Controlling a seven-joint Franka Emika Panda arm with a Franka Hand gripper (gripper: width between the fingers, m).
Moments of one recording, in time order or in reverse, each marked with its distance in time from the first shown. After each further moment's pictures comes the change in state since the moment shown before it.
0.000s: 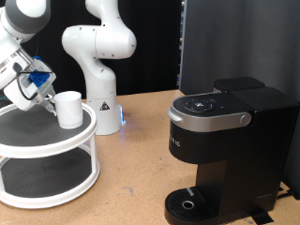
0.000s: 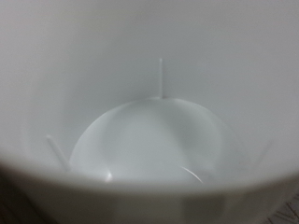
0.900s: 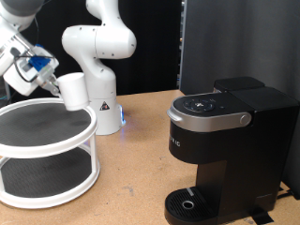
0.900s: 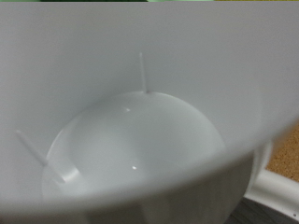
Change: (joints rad) arm 0.000 -0.070 0.008 0.049 0.069 -0.143 0.061
